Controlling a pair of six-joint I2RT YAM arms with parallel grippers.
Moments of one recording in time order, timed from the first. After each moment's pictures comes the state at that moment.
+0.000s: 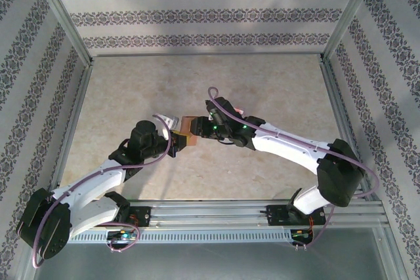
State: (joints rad) left arm -0.52 1.02 0.45 0.11 0.34 -0.31; right arm 0.85 1.51 1.07 -0.28 -0.12 0.89
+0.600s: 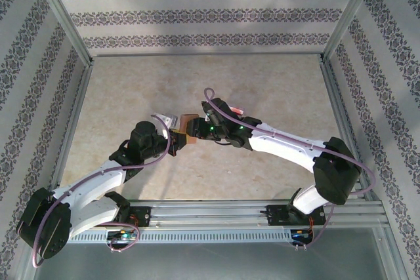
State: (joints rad) left arm -0.52 1.02 0.44 0.17 0.31 -0.36; right arm 0.87 1.54 1.08 -0.24 -0.15 0.89
